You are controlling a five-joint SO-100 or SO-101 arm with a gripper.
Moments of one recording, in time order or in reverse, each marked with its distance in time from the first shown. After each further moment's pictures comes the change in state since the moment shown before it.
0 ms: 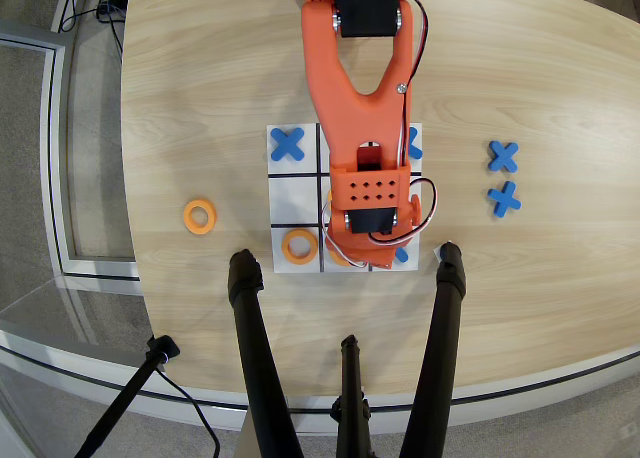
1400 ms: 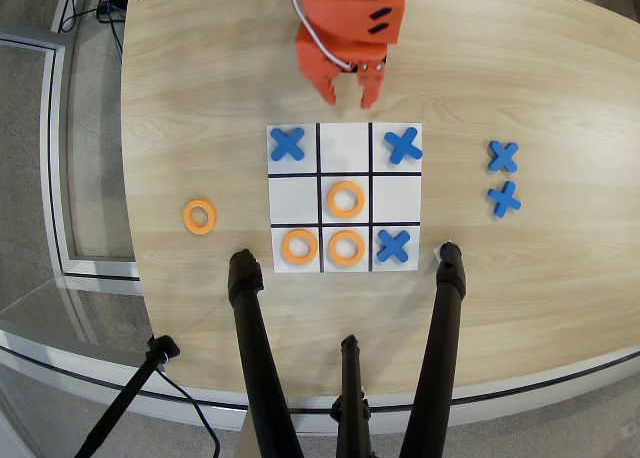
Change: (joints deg) arm 4.1 102.7 63.0 42.5 -12.8
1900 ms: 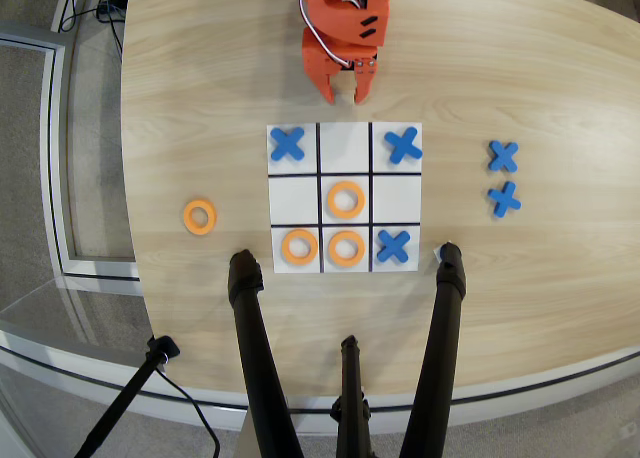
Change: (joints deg) arm 3.6 22.6 25.8 -3.7 -7.6
